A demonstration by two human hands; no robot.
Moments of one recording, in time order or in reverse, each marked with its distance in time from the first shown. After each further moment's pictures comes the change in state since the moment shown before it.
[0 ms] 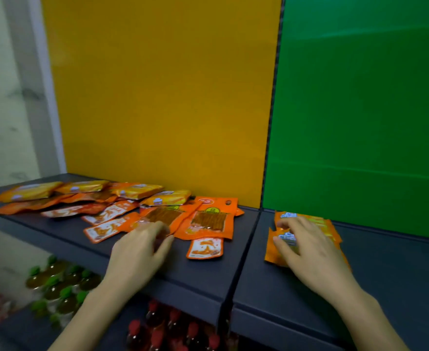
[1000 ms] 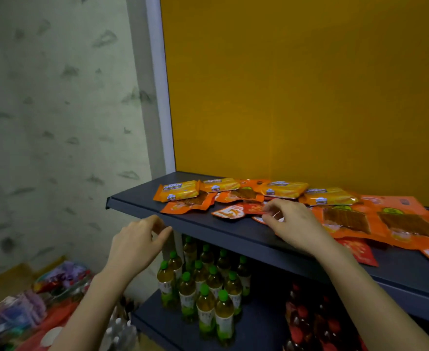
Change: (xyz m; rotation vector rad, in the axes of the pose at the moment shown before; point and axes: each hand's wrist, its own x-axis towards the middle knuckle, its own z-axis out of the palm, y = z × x) left_hand 0.005 -0.376 -0.153 0.200 -0.024 -0.226; right_hand 0.103 -0.351 0.196 0.204 -0.216 -0.073
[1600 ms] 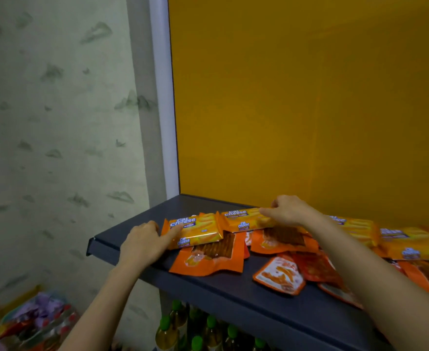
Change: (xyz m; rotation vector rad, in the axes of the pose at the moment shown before) left_hand 0.188 -0.086 0.090 -0.116 -0.182 -0.234; right_hand 0.223 -0.015 0.073 -0.243 -0.239 0.298
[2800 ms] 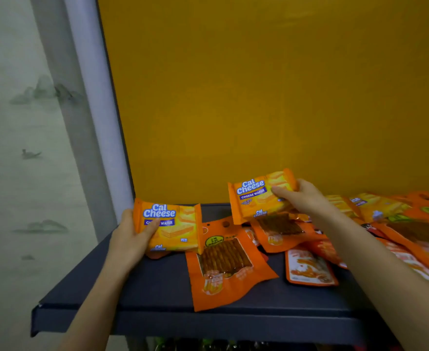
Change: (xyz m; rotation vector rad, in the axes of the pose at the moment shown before) left_hand 0.092 -0.014 0.003 -0.755 -0.201 0.244; right_hand -0.002 0.006 0.019 0.850 0.485 0.327
